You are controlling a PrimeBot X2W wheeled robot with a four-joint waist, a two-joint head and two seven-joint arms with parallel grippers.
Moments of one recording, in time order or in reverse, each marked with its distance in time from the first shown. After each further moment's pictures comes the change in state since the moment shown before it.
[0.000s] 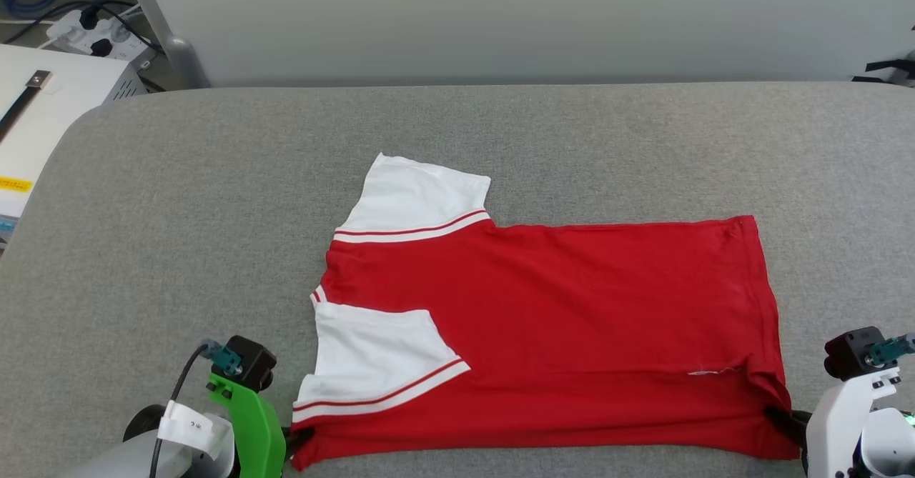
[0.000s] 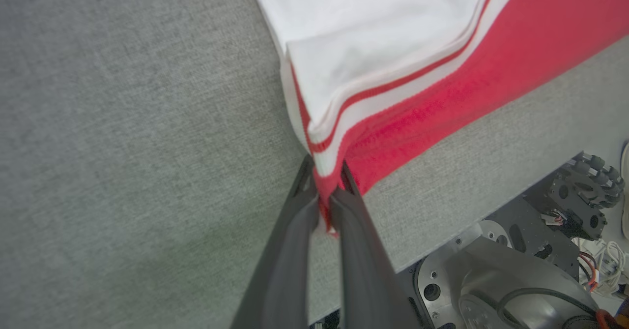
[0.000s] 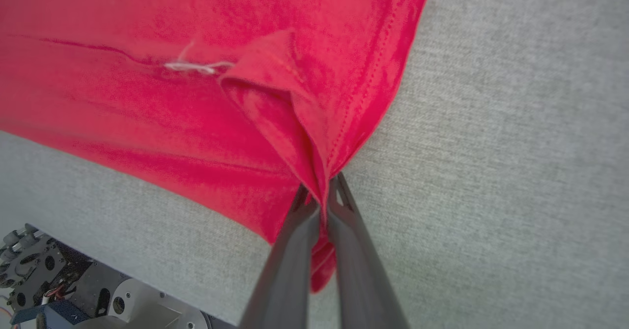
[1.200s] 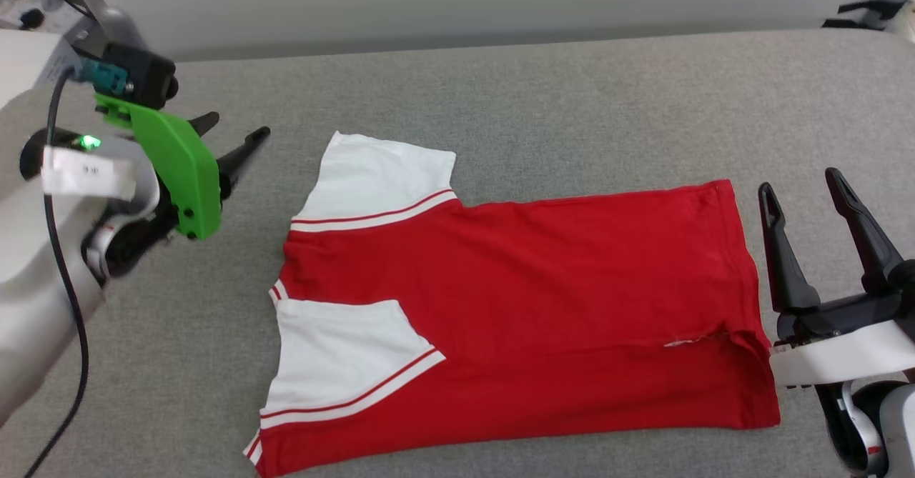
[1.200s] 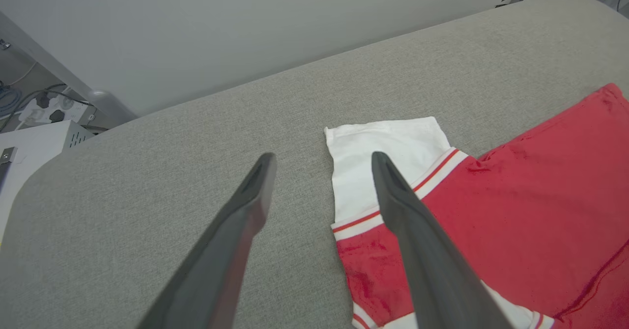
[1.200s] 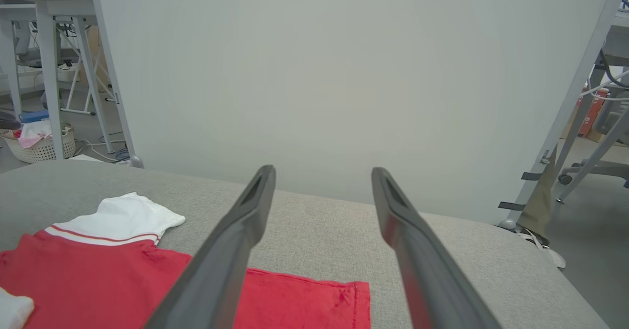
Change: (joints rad) left arm -0.440 -0.034 0.203 0.150 0.072 -0.025 -0.042; right arm 0.043 0.416 -0.443 -0.446 -0.624 0.000 -0.579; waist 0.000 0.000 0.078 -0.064
